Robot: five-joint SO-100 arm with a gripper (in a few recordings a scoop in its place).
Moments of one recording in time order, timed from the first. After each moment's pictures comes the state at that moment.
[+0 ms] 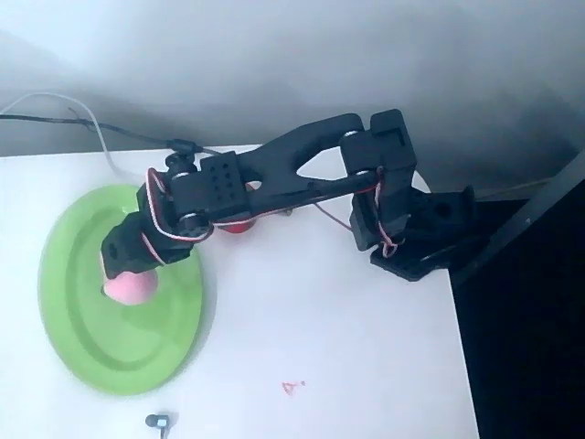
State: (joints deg) arm -9.5 88.8 89.6 46.5 101.3
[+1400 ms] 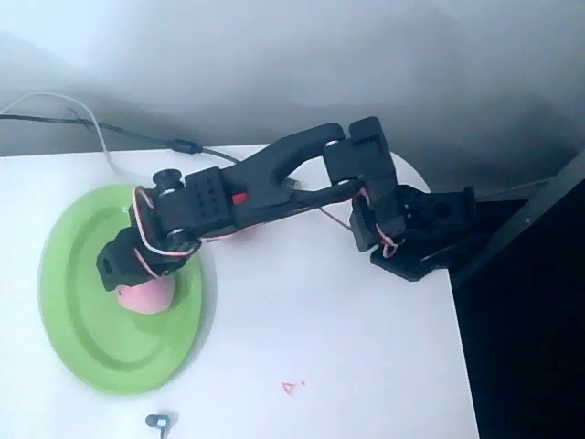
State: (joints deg) arm -10.6 83.8 86.7 44.6 101.2
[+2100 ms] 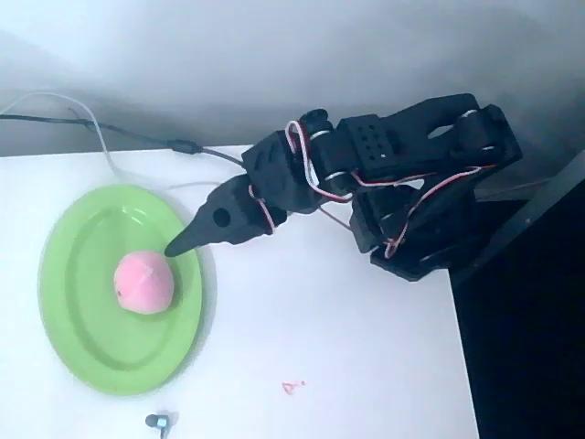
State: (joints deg) arm -15.1 141.8 122.5 44.6 105.8
